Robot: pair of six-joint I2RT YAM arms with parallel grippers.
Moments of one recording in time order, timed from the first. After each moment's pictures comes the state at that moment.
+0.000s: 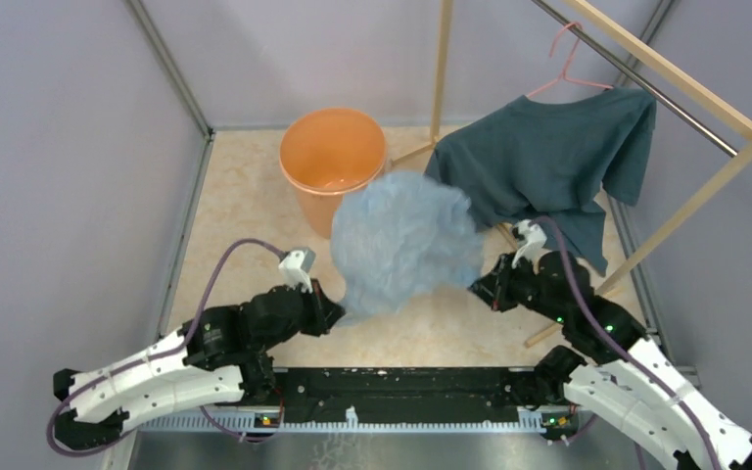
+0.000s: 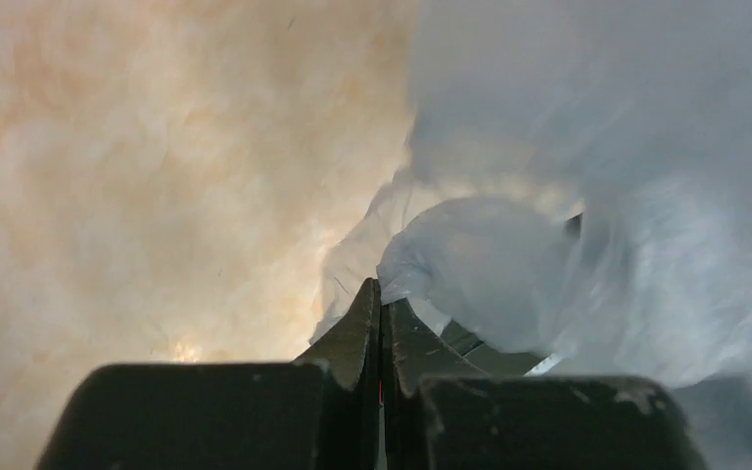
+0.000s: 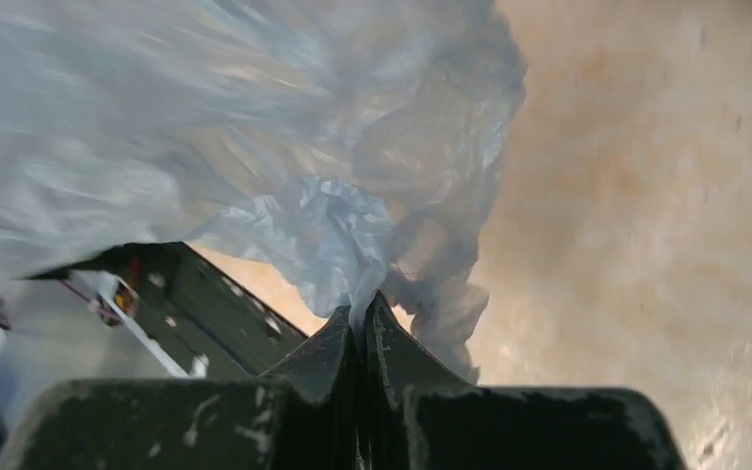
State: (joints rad) left arm -1.16 0.58 0.75 -0.69 -0.37 -0.86; right arm 0.68 0.48 0.70 -0.53 -0.11 0.51
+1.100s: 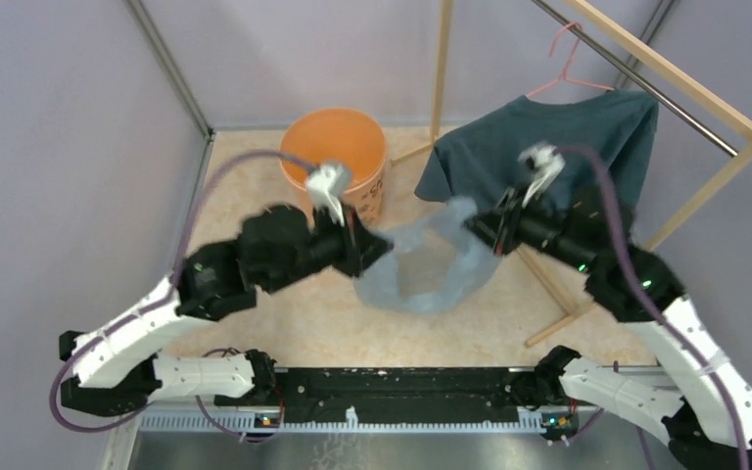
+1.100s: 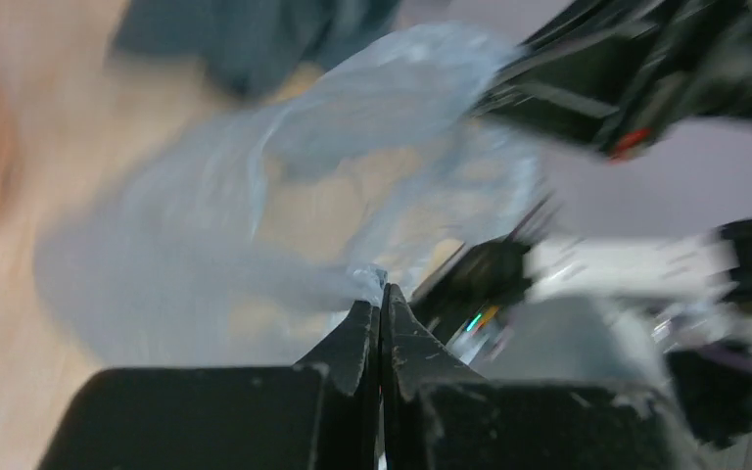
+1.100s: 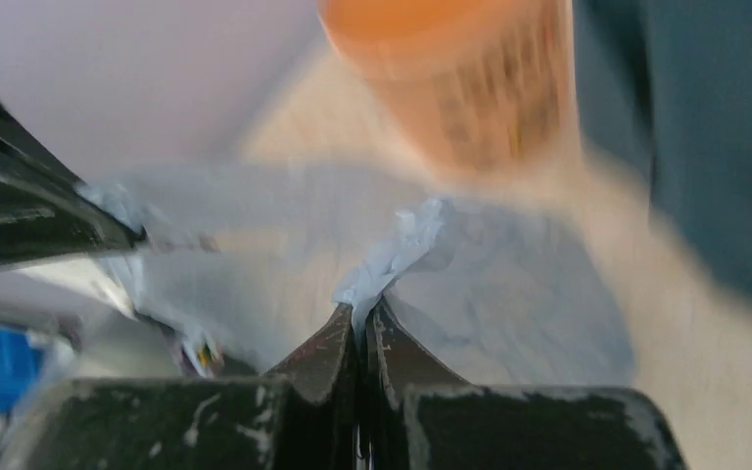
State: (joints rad) left arm -1.16 0.93 1.18 -0.72 -0.22 -0.70; right arm 0.68 0.71 0.97 -0.63 -0.17 0.45
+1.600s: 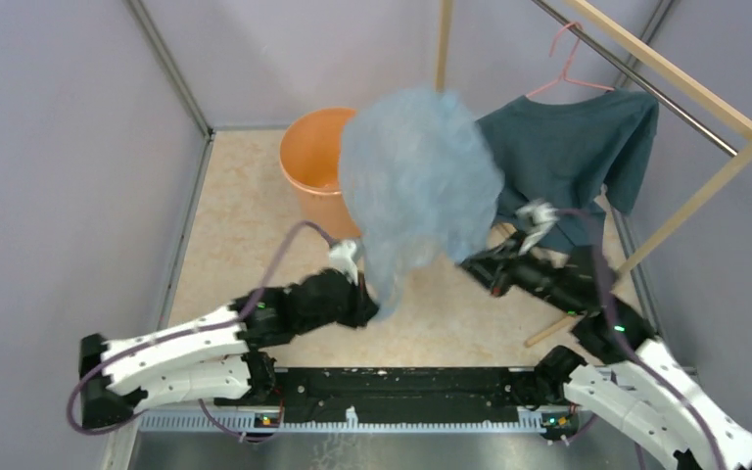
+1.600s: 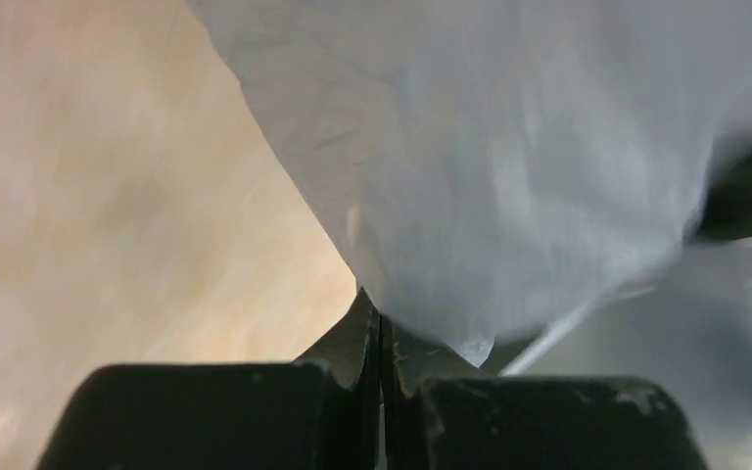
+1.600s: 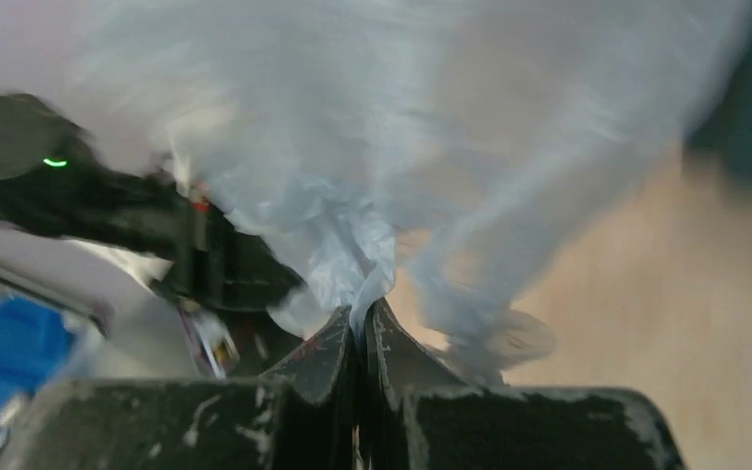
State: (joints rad) left arm -1.16 0.82 0.93 -0.46 -0.26 -0.74; right arm 0.68 0.49 0.89 -0.26 -0.25 0.42
